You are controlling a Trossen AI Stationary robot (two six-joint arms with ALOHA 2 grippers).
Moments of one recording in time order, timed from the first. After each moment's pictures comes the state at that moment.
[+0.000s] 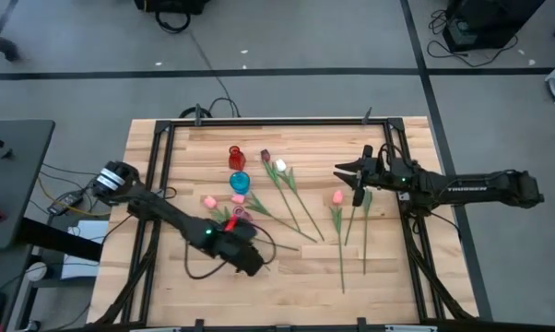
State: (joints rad) left arm -0.46 1.71 1.07 -0.43 -0.31 -1.06; right arm -0.19 0.67 0.19 0.38 0.11 0.05
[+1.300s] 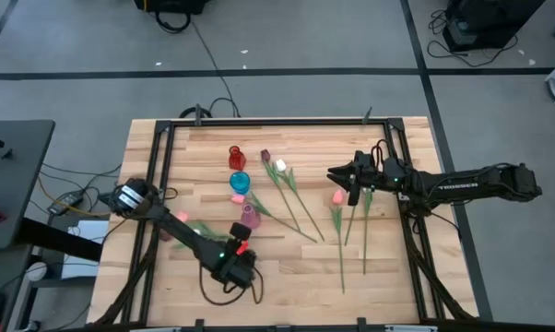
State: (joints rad) left arm -0.58 1.91 1.20 -0.84 -0.44 -0.12; right arm -0.19 0.83 0.19 0.53 0.06 0.36
